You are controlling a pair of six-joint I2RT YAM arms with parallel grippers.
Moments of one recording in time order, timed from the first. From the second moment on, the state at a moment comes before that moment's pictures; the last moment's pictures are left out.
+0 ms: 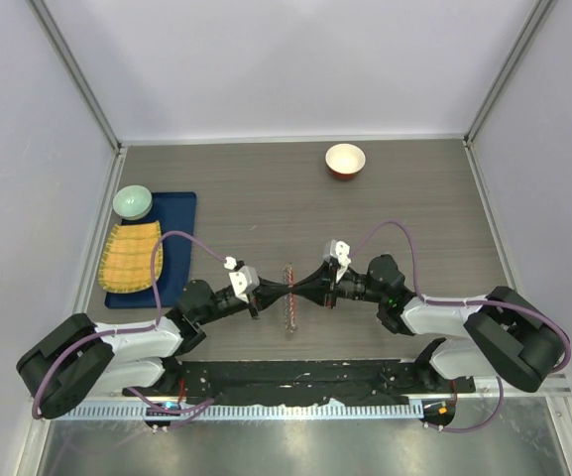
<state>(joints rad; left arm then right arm) -0.82 1.13 0.14 1.07 0.41 -0.05 0.74 1.30 0.27 1.00 -0.62 0.14</state>
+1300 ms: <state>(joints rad) -0.82 0.79 0.13 0.60 0.27 -0.03 0.95 1.35 1.05 -0.51 -0.04 -0.24</state>
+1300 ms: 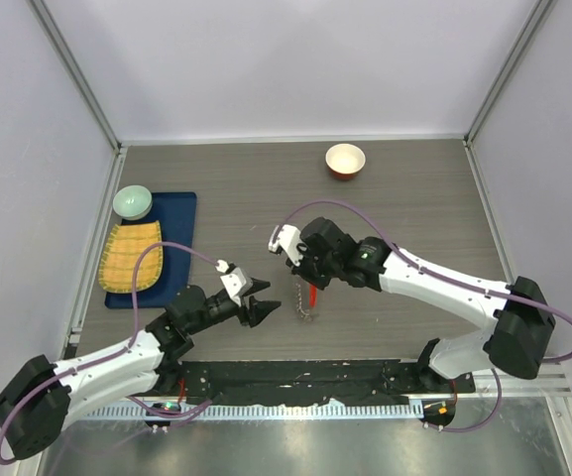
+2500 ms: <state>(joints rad) -0.85 1.29 0.08 1.20 0.34 -0.02 1.00 1.42 1.11 -0.69 -0.04 -0.37</state>
